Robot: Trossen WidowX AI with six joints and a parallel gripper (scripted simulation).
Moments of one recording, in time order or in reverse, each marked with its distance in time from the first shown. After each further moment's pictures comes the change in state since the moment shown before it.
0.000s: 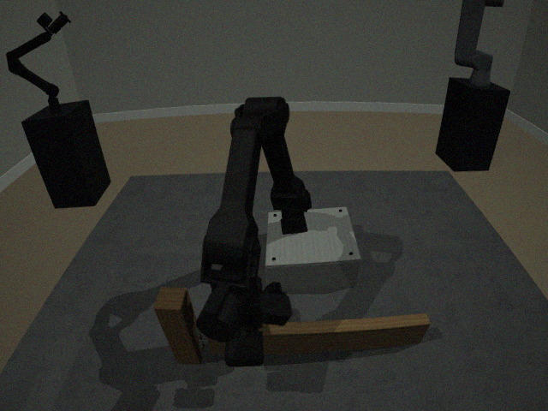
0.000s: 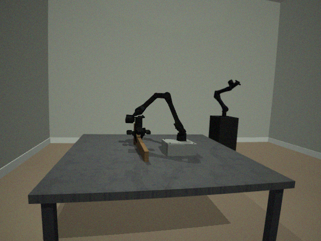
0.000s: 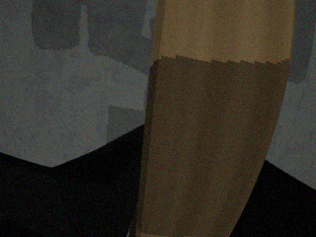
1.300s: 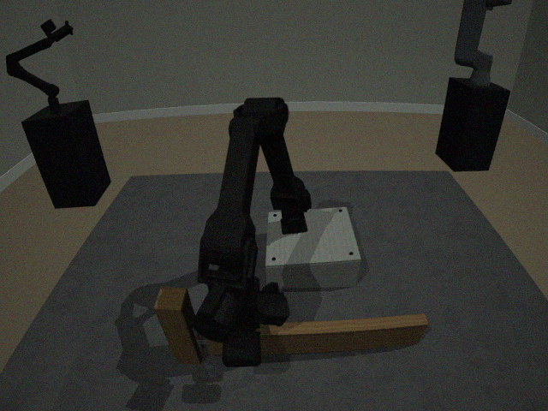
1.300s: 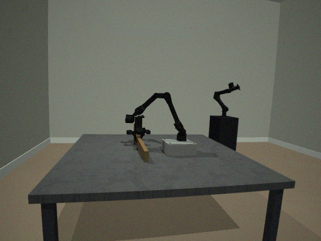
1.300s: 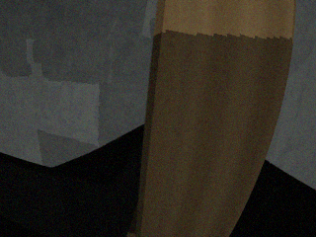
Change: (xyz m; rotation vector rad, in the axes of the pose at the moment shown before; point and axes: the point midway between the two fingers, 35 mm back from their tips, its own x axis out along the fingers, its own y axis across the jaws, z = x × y) arm 0.000 0.000 -0.004 -0.002 0.001 0.001
